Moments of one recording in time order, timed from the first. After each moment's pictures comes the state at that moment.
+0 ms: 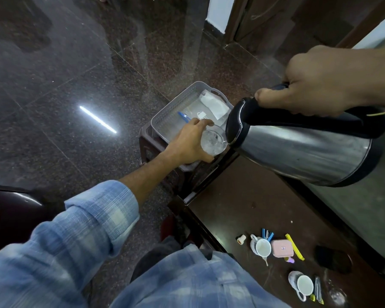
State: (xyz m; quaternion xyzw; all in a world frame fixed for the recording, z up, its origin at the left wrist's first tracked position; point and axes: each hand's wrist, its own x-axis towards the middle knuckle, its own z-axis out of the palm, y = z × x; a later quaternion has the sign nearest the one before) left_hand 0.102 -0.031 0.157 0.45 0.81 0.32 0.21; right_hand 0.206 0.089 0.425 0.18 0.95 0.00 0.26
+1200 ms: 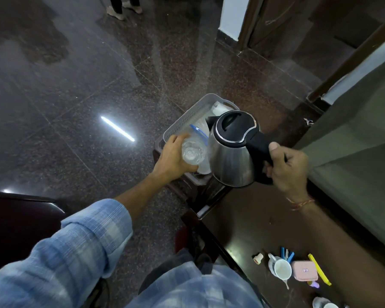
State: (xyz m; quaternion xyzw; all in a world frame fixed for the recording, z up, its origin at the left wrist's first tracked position) left_hand 0.064 -0.066 0.118 0.32 0.86 0.35 0.18; right_hand 0.257 0.129 0.192 0.34 0.79 -0.45 -0.25
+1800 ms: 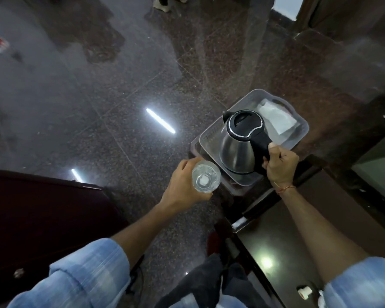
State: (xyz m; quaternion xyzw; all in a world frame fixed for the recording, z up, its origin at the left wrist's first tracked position) left_hand 0.061 -0.123 0.094 0.26 0.89 0.32 0.19; right_hand 0.133 0.137 0.019 0.35 0.73 -0.51 -0.29
